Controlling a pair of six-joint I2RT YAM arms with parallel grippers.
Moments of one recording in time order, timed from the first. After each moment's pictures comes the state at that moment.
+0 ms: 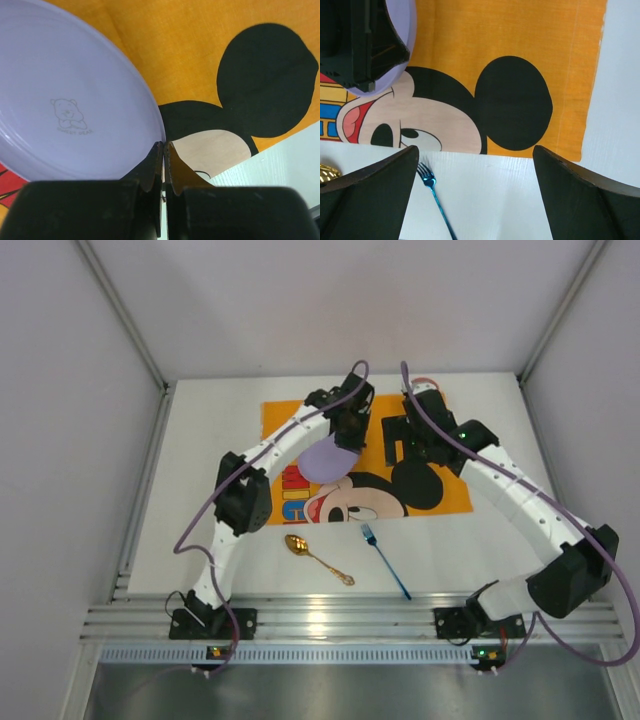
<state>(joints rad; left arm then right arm) -0.66 2.26 2.18 -0.91 0.04 -0.39 0.57 1.41 1.41 -0.83 0.29 0.30</state>
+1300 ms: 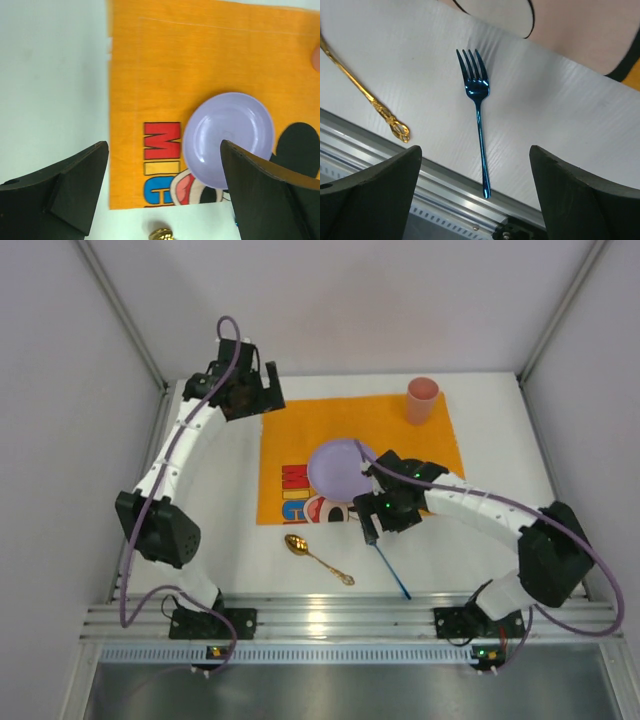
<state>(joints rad) -0.33 1.80 1.91 -0.87 -0.08 -0.43 0.71 1.41 1.03 -0.80 -0.10 0.34</state>
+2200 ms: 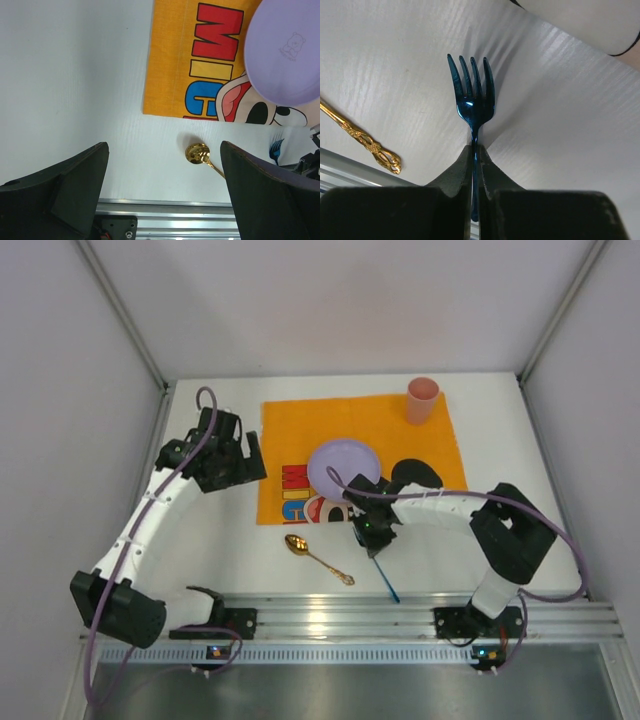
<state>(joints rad) -0.31 1.26 1.28 -1.00 -0.12 -0.50 0.86 1.68 0.97 -0.65 -0.06 0.40</state>
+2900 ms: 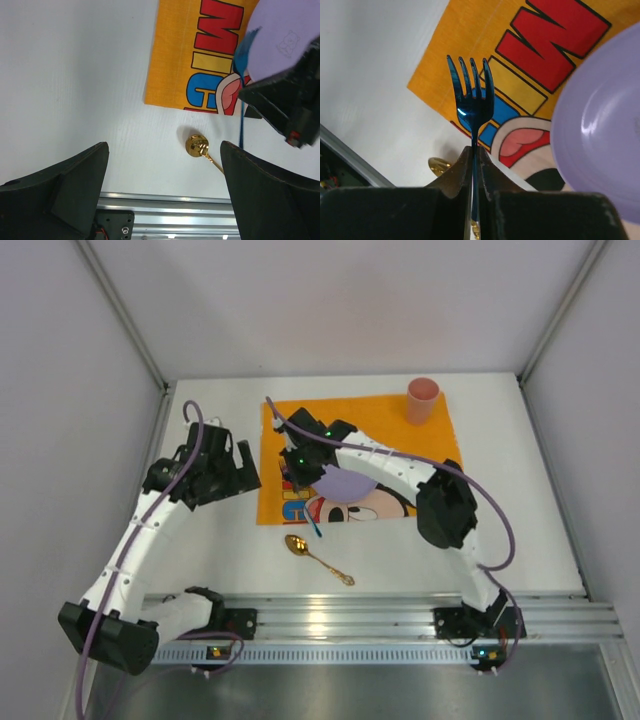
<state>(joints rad) -0.31 1.13 1.20 -1.01 -0.13 -0.55 0.88 2.12 1.90 -0.80 -0.12 0.32</state>
